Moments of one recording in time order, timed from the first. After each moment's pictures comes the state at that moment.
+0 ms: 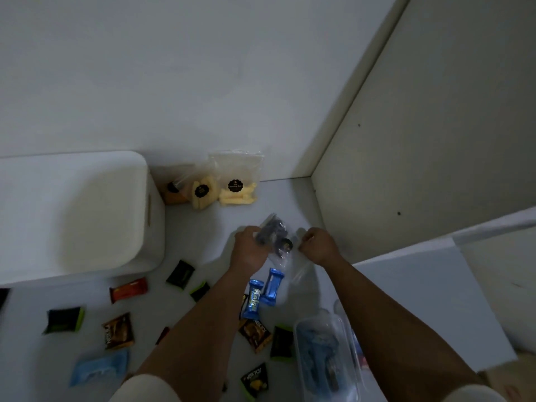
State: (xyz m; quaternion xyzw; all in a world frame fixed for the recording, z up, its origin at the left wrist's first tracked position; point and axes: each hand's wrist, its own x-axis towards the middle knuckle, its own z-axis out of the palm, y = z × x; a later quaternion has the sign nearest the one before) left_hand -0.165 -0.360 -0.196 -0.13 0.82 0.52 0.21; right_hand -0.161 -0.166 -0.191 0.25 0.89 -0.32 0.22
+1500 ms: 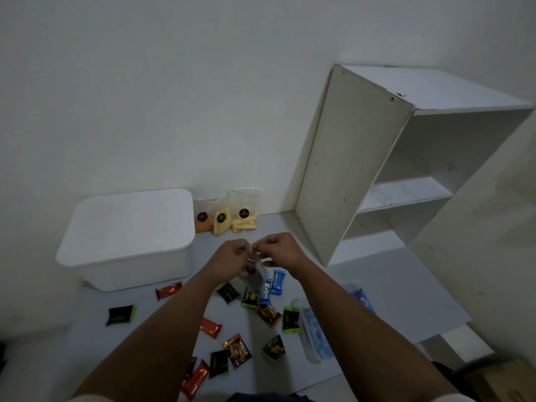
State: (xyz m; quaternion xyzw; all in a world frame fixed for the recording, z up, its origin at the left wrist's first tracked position) left_hand -0.023 -0.494 -0.024 0.05 0.79 0.56 0.24; right_hand -0.007 -0.326 -0.014 0.13 0.77 -0.62 0.12
